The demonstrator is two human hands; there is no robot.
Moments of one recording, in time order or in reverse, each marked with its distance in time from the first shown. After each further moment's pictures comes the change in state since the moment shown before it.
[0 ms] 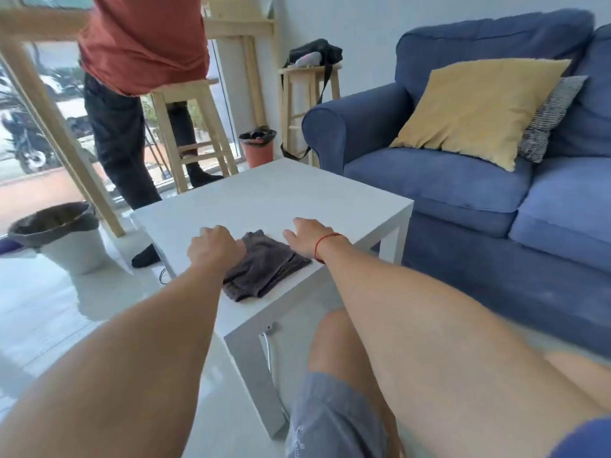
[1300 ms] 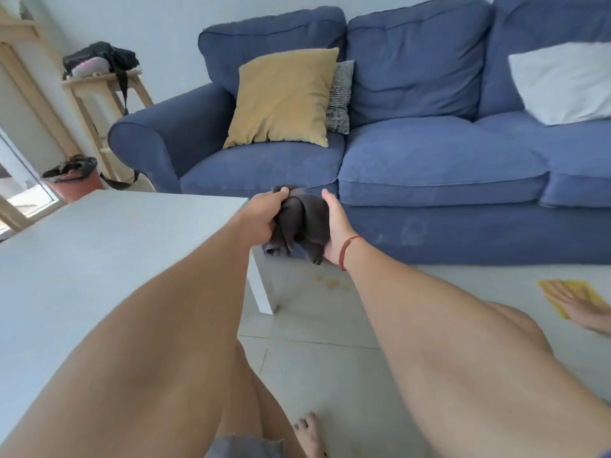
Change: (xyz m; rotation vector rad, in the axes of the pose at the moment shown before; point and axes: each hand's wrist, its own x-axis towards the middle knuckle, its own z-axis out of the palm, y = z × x) left_hand -0.110 0.335 0.036 -1.220 -0.891 0.313; right_hand -0.120 0.250 -0.076 1.665 0.620 0.521
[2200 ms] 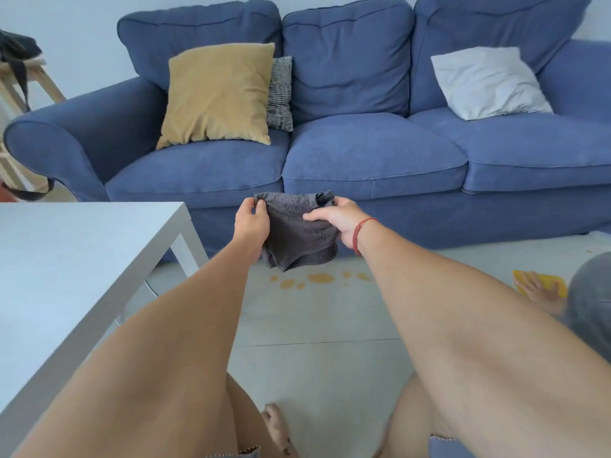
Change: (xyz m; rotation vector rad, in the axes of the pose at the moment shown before) left_hand 0.025 -0.058 0.080 0.291 0.190 0.251; right_hand -0.003 -0.045 -0.106 -0.374 0.192 -0.230
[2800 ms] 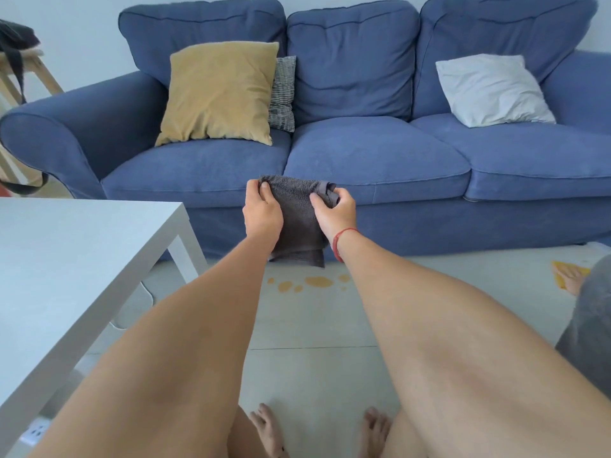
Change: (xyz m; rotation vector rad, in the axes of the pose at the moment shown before) left_hand 0.005 0.024 0.016 0.000 0.133 0.156; right_hand 0.019 0.005 0.025 -0.026 0.332 -0.281
